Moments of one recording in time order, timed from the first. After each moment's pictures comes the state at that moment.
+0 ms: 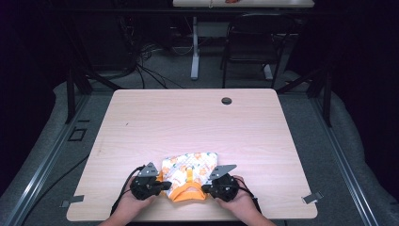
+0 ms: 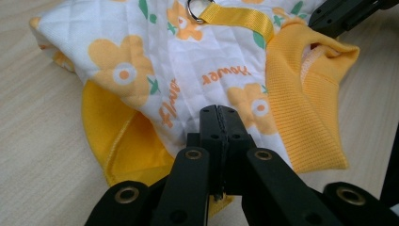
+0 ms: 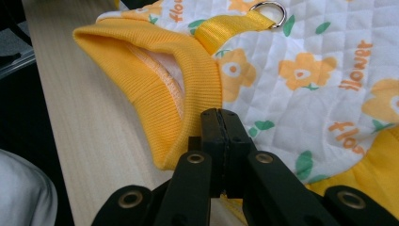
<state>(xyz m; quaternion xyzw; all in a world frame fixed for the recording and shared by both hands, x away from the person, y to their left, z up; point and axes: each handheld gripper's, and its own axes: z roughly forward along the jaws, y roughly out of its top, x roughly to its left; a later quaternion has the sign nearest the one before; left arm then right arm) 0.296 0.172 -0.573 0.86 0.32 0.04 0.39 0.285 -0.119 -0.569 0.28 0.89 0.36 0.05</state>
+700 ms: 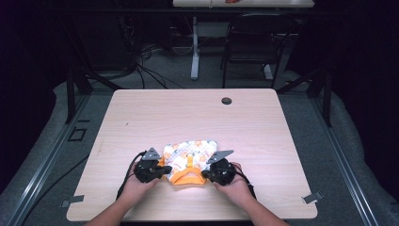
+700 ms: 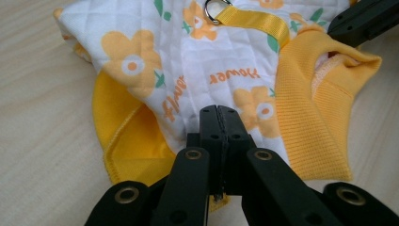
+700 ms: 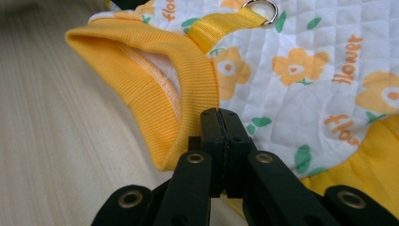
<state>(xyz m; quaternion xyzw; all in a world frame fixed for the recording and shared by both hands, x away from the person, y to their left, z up) 0.343 0.169 -0.573 0.85 0.35 0.07 0.38 0.330 -0.114 -0.567 0.31 0.88 0.36 0.06</state>
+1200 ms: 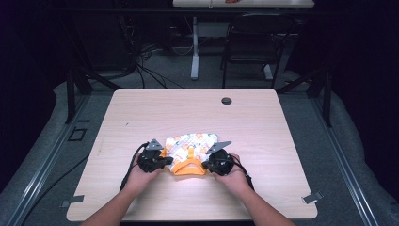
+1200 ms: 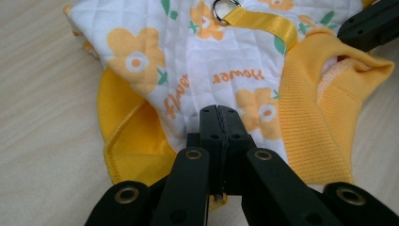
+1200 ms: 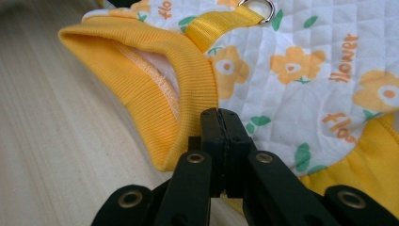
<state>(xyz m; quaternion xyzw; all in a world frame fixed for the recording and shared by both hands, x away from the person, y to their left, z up) 0.374 0.164 -0.572 0.85 0.36 0.08 0.38 0.360 -0.112 -0.566 0.33 0.88 0.35 0.08</state>
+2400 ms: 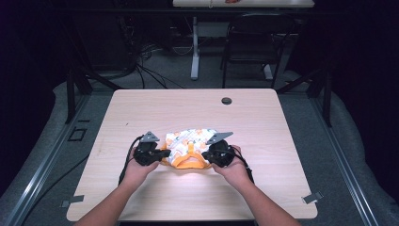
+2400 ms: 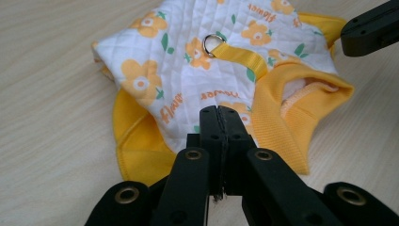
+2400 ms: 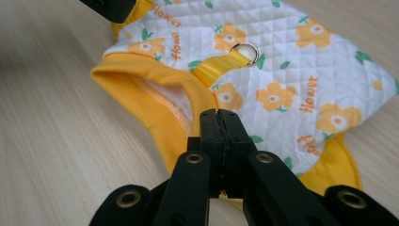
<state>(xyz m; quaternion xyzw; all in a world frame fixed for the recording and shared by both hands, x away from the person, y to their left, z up) 0.378 0.172 -0.540 0.83 0.38 0.09 0.40 0.368 -0.110 -0.529 0.33 0.86 0.36 0.11</state>
